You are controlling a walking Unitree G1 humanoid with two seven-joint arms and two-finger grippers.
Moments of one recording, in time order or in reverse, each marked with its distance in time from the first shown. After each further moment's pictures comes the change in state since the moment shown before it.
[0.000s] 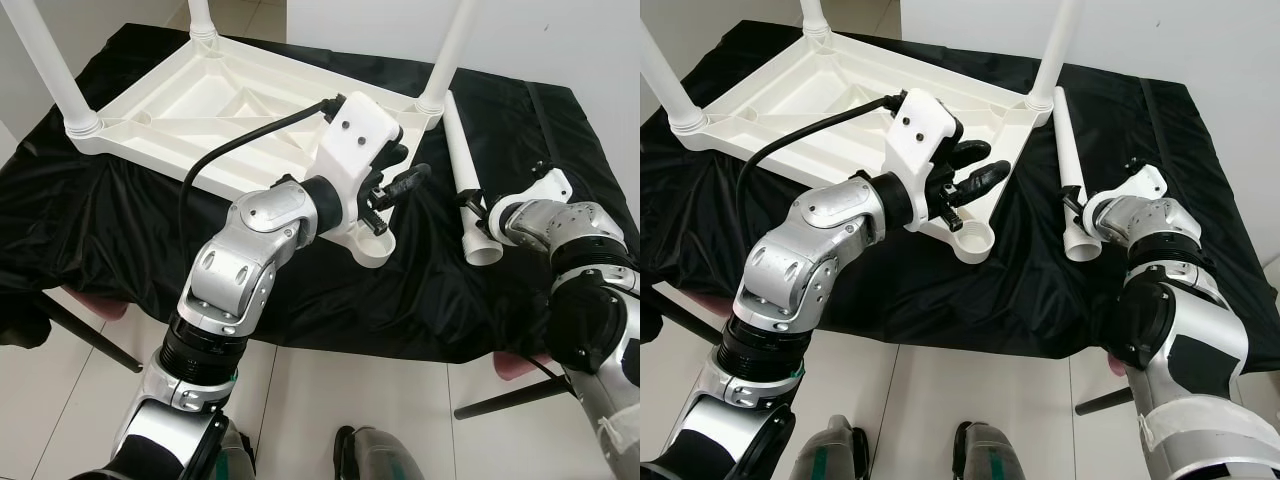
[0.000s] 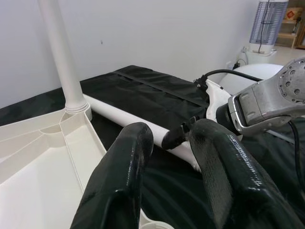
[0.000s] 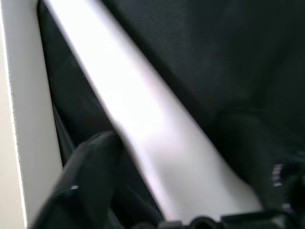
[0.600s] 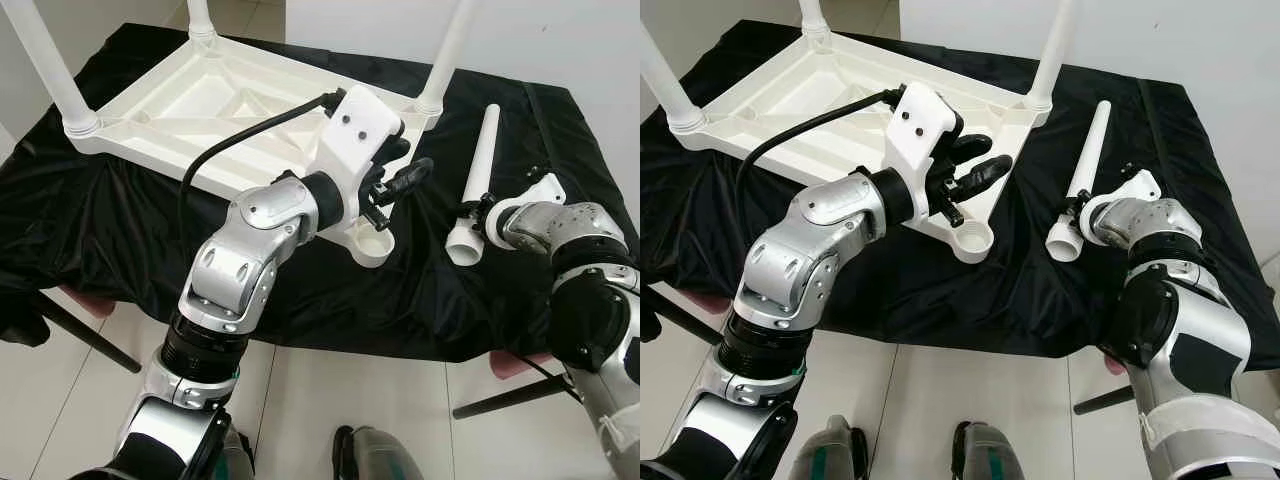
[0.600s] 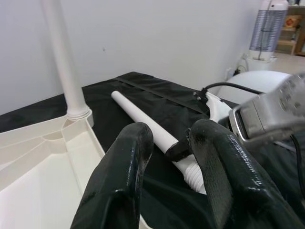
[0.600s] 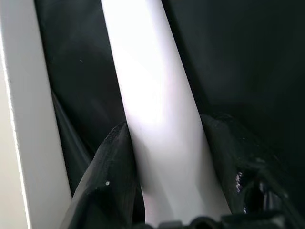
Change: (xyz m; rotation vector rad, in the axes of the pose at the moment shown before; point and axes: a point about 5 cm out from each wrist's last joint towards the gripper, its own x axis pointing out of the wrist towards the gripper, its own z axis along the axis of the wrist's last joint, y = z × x) left arm 0.001 0.004 0.004 -0.005 -0.023 0.013; right arm 0.003 0.007 -0.003 0.010 -0.033 0.057
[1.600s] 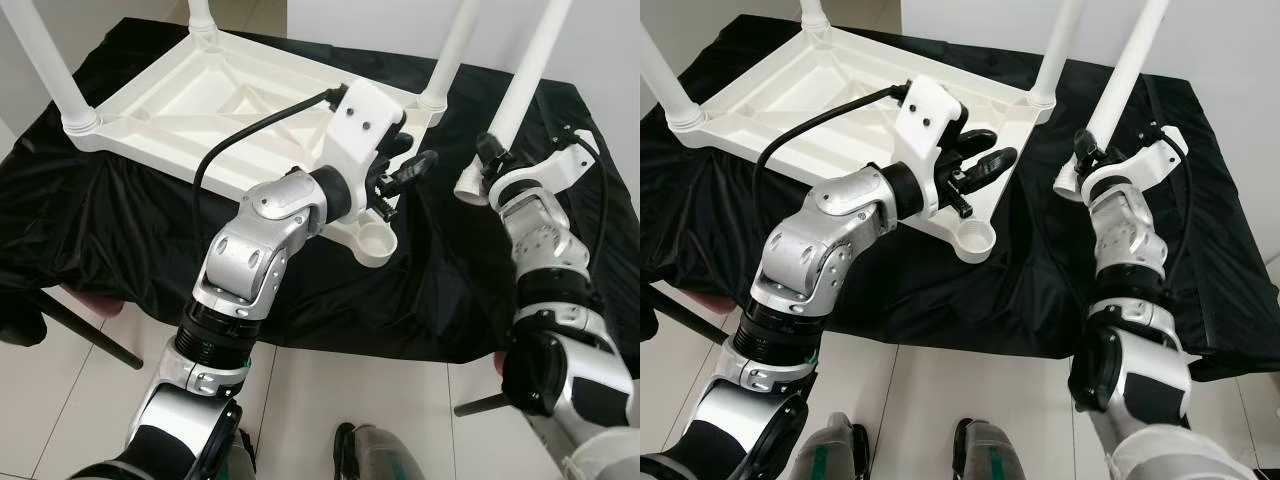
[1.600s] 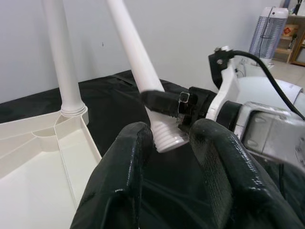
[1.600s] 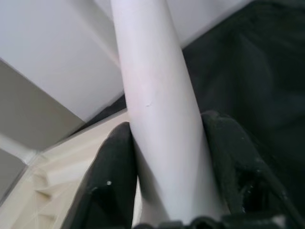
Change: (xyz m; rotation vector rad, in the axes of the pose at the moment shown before) left arm 0.015 0.002 -0.004 -0.059 -0.013 -0.025; right arm -0.030 0.031 0.017 -0.160 -0.685 0.345
